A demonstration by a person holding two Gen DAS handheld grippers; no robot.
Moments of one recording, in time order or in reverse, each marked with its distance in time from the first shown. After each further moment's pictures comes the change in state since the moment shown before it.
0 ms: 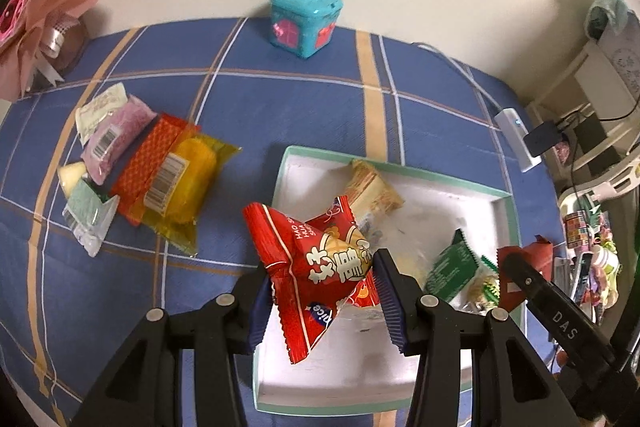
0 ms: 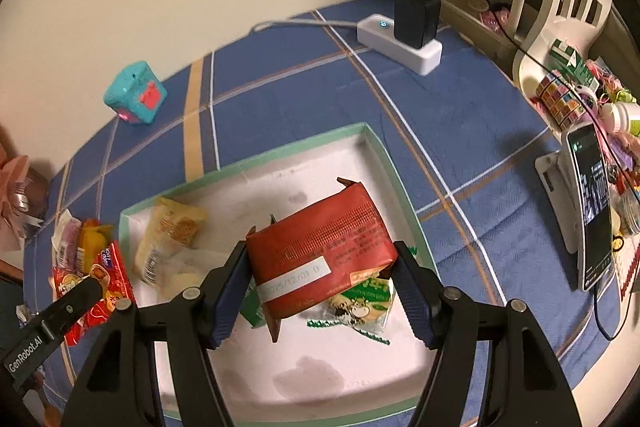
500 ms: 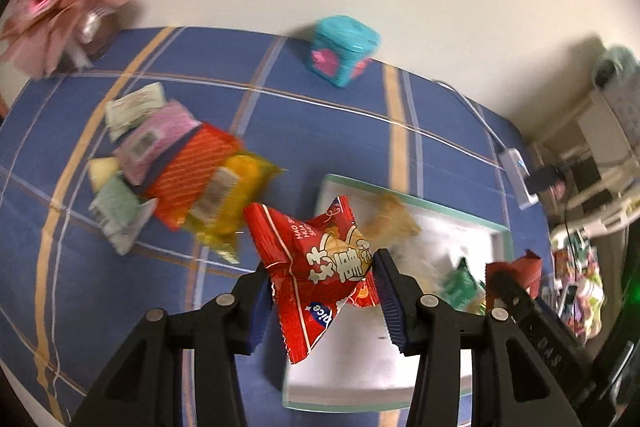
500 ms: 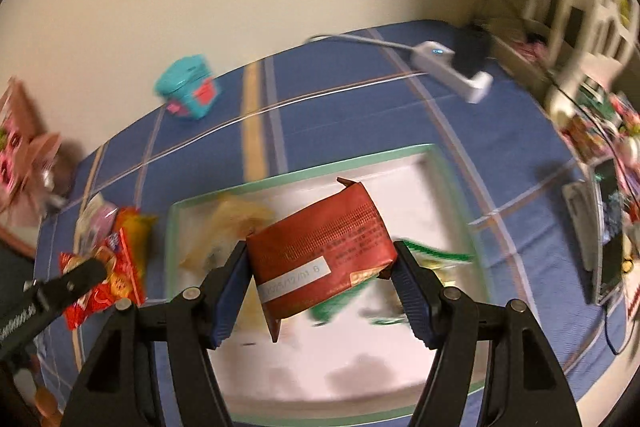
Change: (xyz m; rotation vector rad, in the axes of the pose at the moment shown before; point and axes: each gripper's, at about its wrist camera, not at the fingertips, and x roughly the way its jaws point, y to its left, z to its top) left arm -0.032 0.031 0.006 -0.070 -0.065 -0.032; right arm -0.020 0.040 -0.004 -0.080 -0.072 0.069
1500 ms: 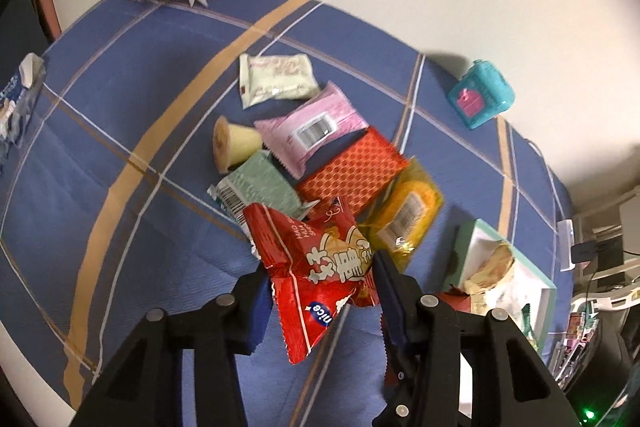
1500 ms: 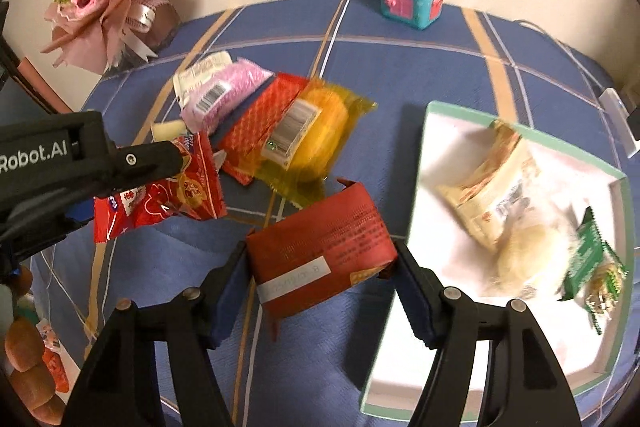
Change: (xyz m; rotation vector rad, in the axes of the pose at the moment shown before) left arm -0.011 0.160 0.008 -0.287 0.009 0.080; right arm 0.046 0.199 -0.086 -0.417 0.160 0.174
